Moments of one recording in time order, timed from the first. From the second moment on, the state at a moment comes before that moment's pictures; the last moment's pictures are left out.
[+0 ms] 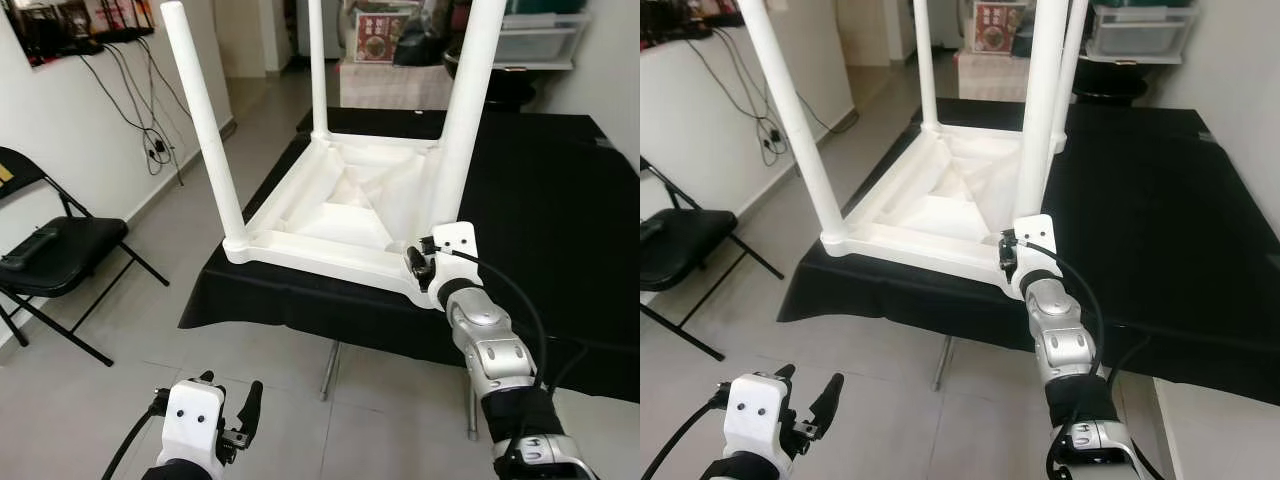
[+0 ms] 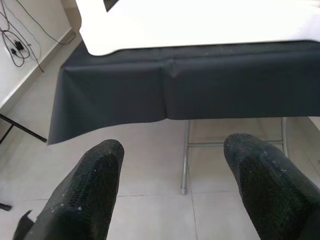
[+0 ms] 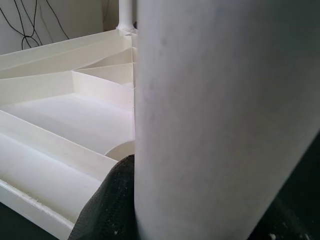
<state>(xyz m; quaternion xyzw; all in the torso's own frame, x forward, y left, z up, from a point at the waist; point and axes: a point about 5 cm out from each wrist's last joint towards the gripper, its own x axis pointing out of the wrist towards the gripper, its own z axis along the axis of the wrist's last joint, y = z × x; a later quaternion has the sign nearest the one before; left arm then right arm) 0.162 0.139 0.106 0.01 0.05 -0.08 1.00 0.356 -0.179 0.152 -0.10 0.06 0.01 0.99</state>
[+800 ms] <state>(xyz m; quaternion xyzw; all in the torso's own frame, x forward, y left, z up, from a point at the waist) 0.163 0.138 0.107 0.01 0.06 -0.08 1.00 0.370 -0.118 0.192 -0.10 -0.01 0.20 0.97</state>
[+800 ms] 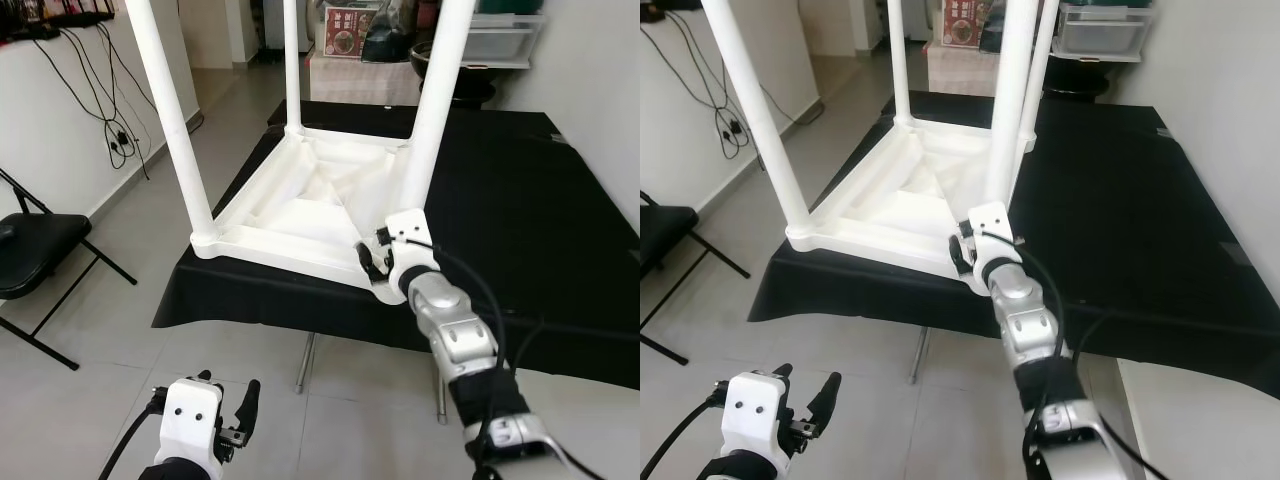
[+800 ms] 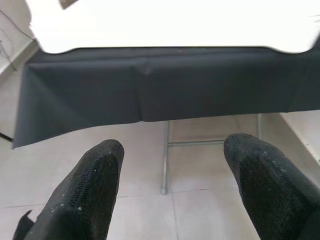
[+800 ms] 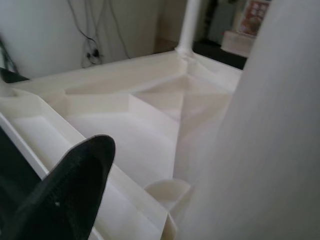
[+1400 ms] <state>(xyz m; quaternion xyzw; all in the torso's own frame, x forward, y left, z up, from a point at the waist) 0.139 0.128 0.150 -0.09 0.00 -0.17 0.98 0.394 -0.102 0.237 -0.19 -0.02 0.44 0.88</state>
